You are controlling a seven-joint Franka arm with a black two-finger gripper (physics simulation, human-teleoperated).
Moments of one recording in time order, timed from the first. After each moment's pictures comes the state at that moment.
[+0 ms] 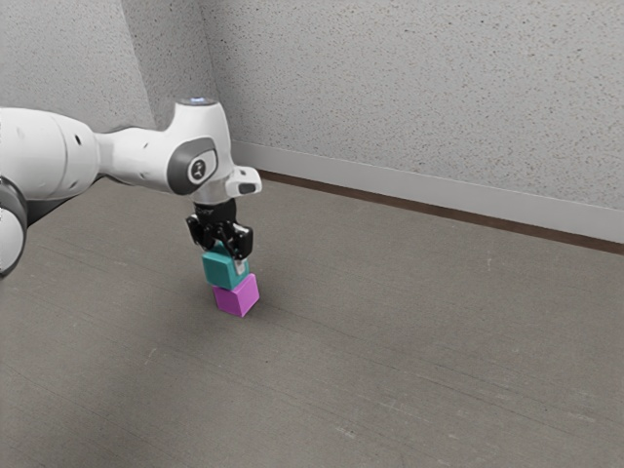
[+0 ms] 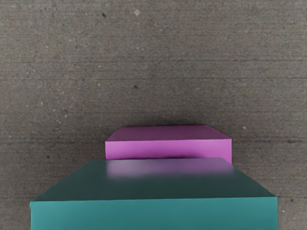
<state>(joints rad) 0.16 0.48 -0.10 -1.64 0.07 2.04 0.06</state>
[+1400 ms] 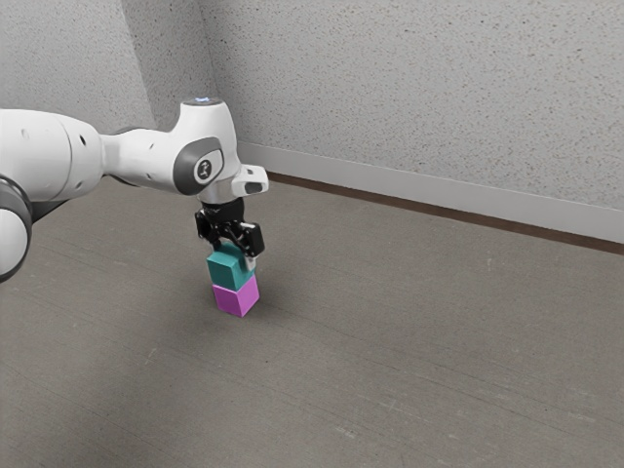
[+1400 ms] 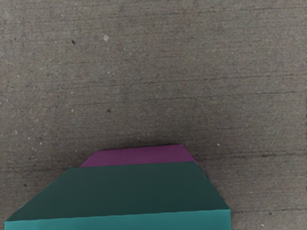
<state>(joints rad) 0.16 0.49 -0.12 -1.62 0.06 2.06 0.10</state>
